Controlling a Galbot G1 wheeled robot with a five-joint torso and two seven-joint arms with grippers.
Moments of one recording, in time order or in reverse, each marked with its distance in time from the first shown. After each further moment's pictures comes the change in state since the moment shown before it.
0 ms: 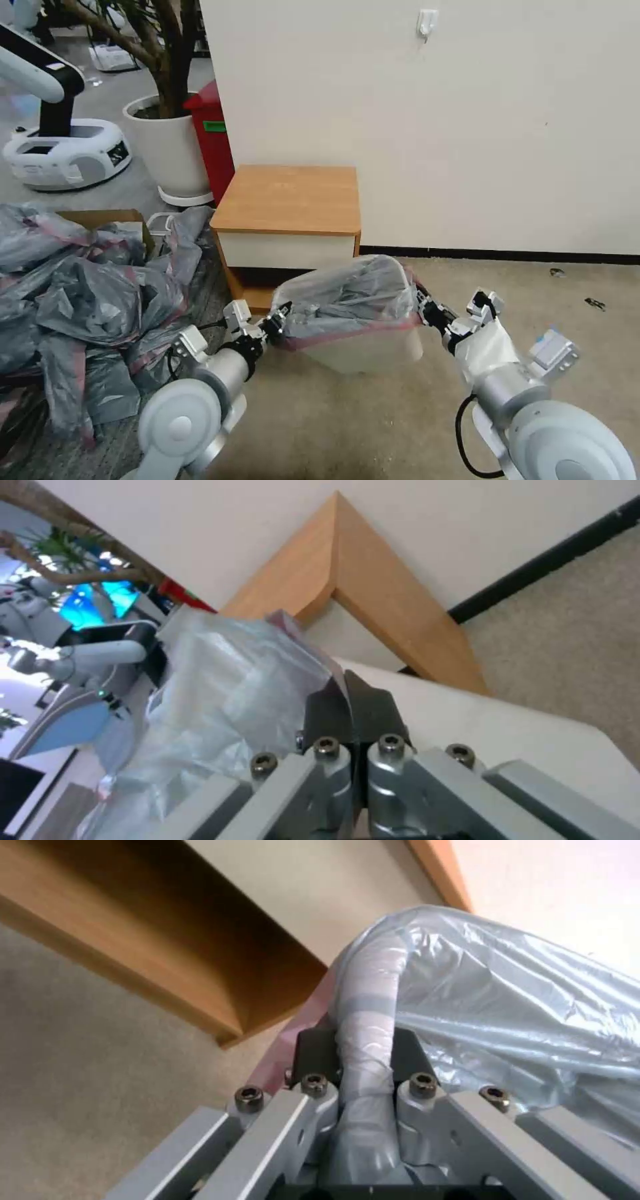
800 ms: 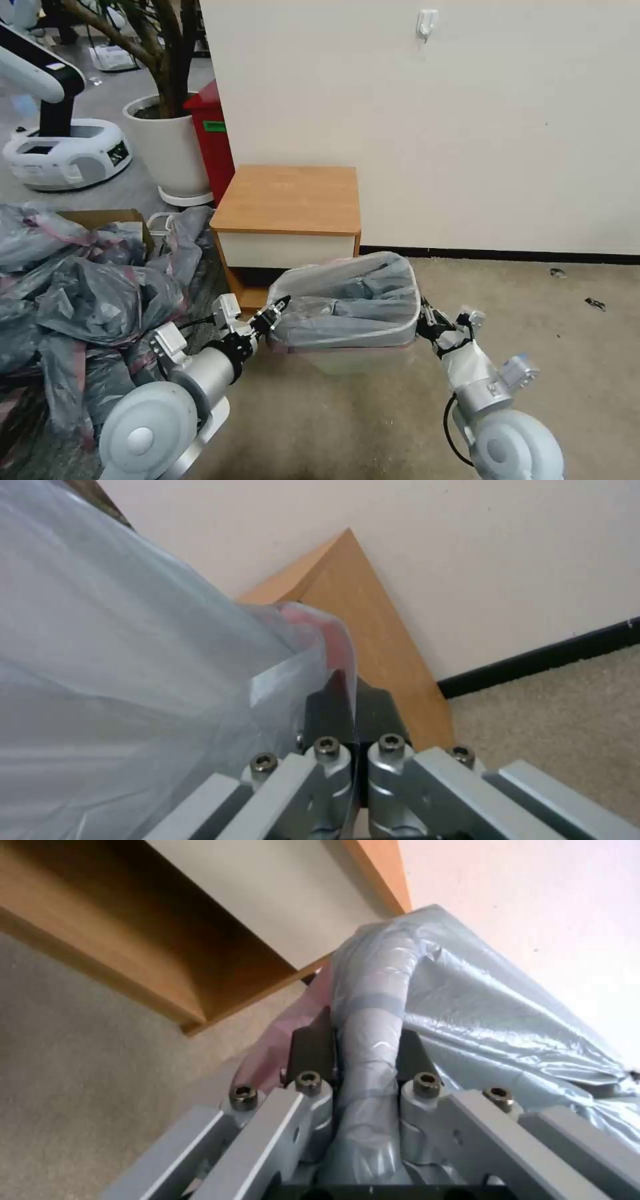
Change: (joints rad) left arm 0.044 0.038 -0.051 -0.118 -0.128 0.035 -0.031; right arm 0.015 0.003 -0.011 -0.346 -0.376 0.325 -0.445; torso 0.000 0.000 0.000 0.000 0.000
